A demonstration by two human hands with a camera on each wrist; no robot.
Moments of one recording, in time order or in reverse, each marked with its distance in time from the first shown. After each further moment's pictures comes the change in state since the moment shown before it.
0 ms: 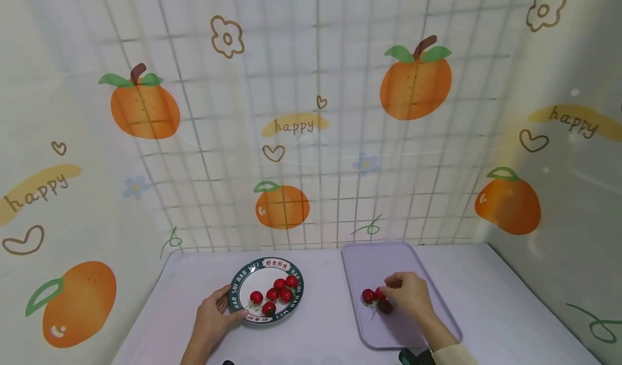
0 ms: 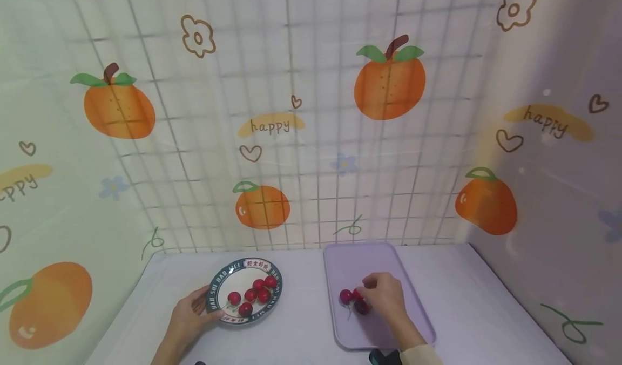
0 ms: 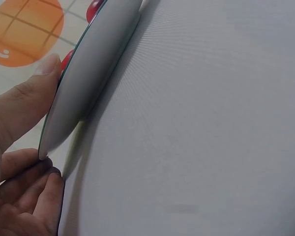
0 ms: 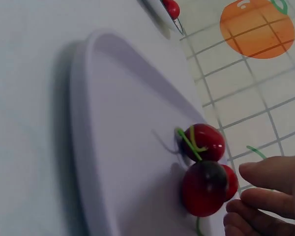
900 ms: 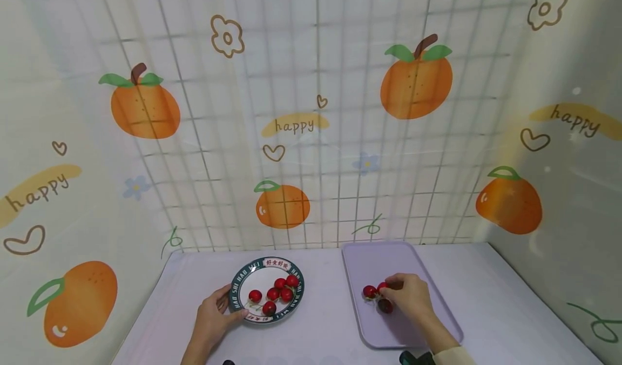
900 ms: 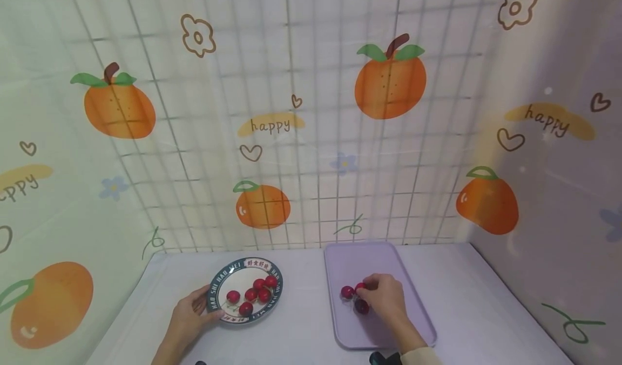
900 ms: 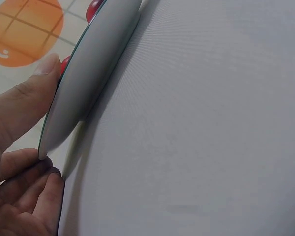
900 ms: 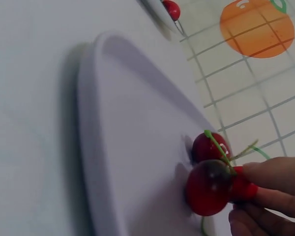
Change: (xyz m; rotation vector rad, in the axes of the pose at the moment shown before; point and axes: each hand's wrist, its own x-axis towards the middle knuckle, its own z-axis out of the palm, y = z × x) left_hand -0.002 0.001 -0.004 -0.018 -0.015 0.002; right_hand -0.003 0.005 0.006 0.026 0.047 -0.037
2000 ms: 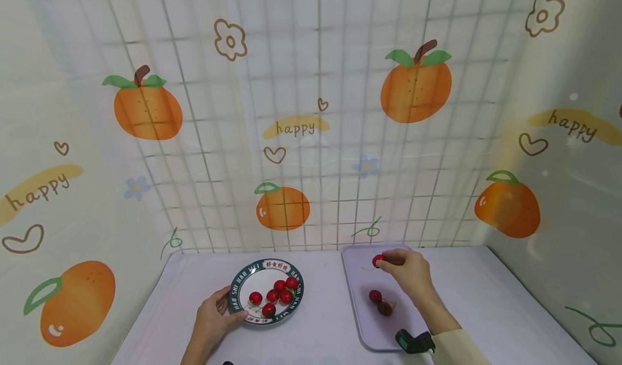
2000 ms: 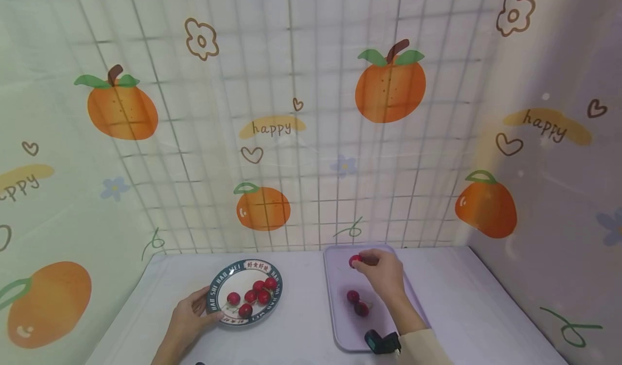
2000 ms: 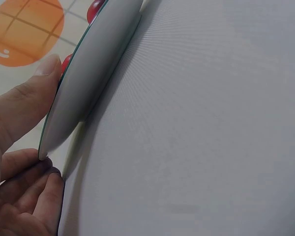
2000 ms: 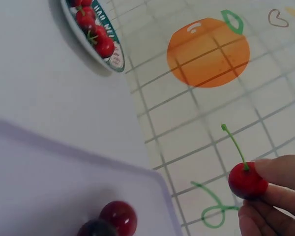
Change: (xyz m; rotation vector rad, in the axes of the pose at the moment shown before) left_hand 0.001 0.003 0.003 0.007 0.015 -0.016; right_hand 0.018 -0.053 -0.036 0.131 0.044 -0.012
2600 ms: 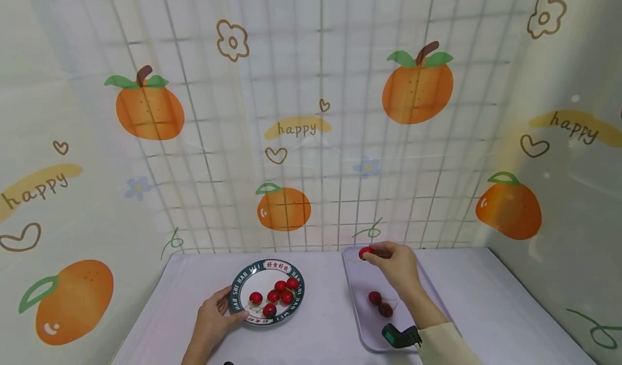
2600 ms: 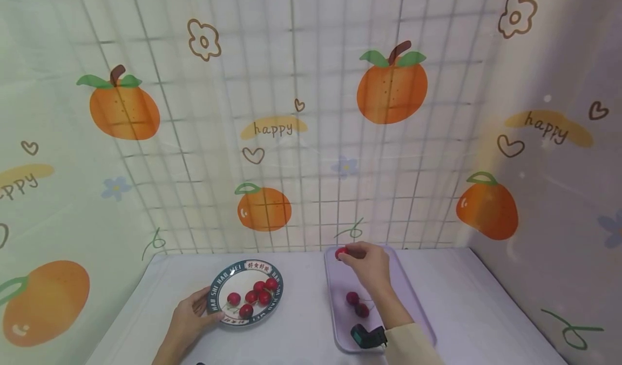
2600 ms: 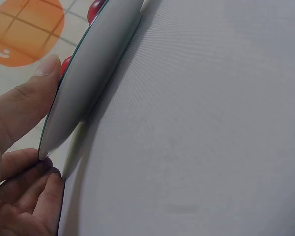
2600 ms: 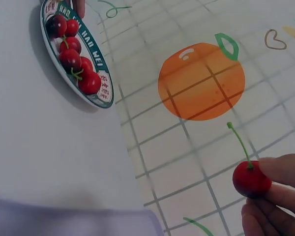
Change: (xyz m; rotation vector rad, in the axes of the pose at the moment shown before) left_hand -0.001 0.003 0.000 0.015 0.004 0.007; right_hand 0.008 -0.027 0.018 0.115 0.026 -0.042
